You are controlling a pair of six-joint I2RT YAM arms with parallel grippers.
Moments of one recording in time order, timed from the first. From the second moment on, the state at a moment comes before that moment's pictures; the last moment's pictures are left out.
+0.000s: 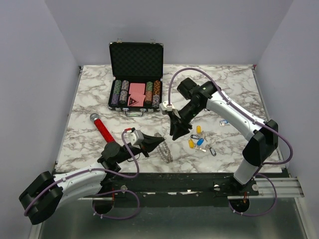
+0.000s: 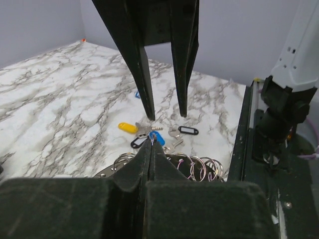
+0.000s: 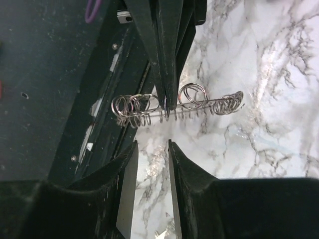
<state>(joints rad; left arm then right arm) -0.84 0.87 0.14 0.93 0.31 -0.16 0.68 1.72 1.65 -1.32 -0.95 -1.07</state>
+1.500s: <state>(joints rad) -0.84 0.87 0.10 1.16 0.28 -0.33 0.68 1.72 1.58 -1.20 -1.22 -1.10</state>
